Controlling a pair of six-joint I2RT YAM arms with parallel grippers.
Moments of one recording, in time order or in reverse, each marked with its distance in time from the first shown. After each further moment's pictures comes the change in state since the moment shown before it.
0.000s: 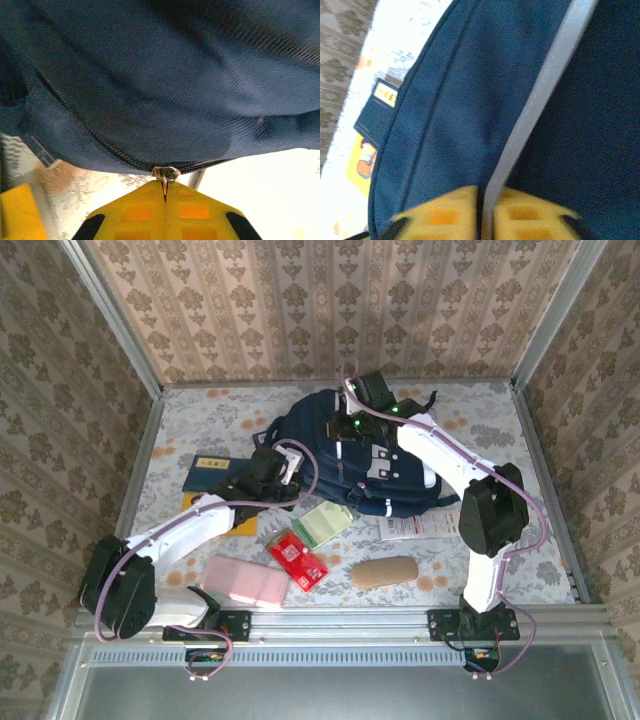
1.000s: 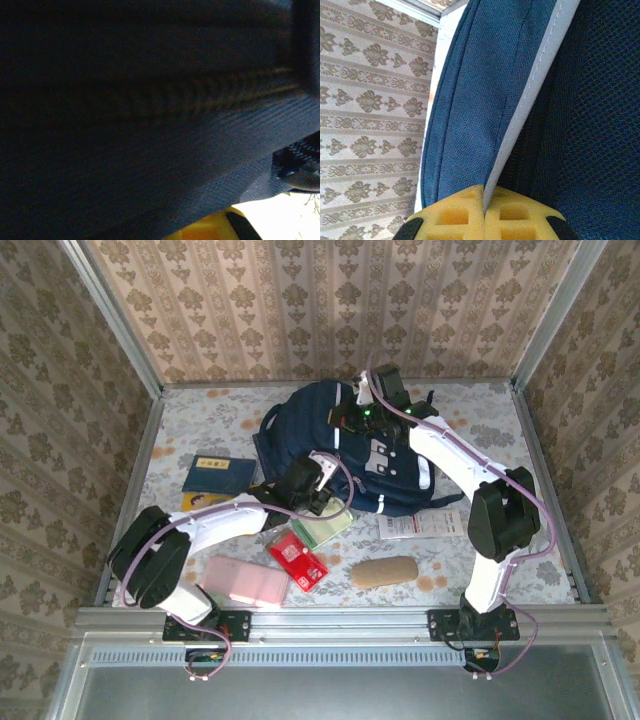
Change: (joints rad) left arm -0.173 0.188 0.023 0.246 -0.150 0.083; right arm -0.050 -0.066 -0.093 0.202 -0.213 0.322
